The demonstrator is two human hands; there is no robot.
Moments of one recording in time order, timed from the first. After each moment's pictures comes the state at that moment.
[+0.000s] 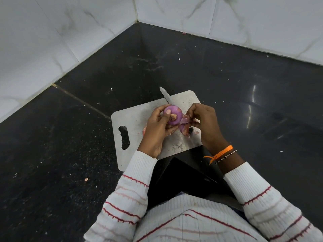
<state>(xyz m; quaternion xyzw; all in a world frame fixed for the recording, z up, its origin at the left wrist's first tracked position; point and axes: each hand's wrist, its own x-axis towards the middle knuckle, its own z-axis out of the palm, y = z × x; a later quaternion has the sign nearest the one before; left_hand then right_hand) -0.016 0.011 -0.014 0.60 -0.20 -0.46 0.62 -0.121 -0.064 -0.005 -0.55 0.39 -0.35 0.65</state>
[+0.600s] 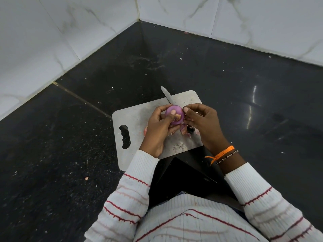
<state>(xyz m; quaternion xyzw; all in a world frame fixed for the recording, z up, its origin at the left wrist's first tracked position) -0.018 0.013 -0.005 0.62 -0.20 -0.44 0.62 -0.121 -0.066 -0.016 -0.57 0.37 -0.35 0.65</state>
